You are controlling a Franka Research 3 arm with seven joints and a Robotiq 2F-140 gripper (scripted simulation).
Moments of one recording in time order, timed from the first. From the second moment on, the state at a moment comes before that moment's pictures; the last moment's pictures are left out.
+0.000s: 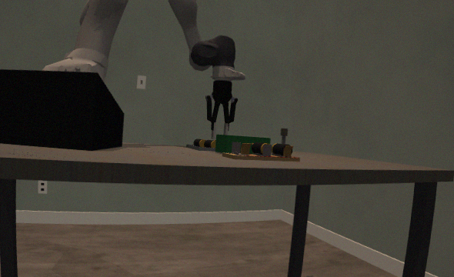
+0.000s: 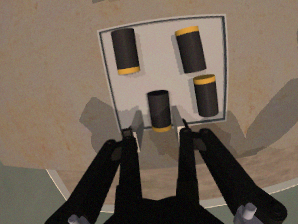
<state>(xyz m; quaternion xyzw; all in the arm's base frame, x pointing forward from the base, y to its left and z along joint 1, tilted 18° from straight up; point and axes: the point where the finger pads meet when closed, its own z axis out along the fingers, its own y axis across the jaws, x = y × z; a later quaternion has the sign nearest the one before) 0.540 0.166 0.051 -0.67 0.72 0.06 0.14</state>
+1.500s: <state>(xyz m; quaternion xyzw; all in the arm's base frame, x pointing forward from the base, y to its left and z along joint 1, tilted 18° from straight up) 0.462 0.063 0.101 -0.64 0.75 0.07 0.13</state>
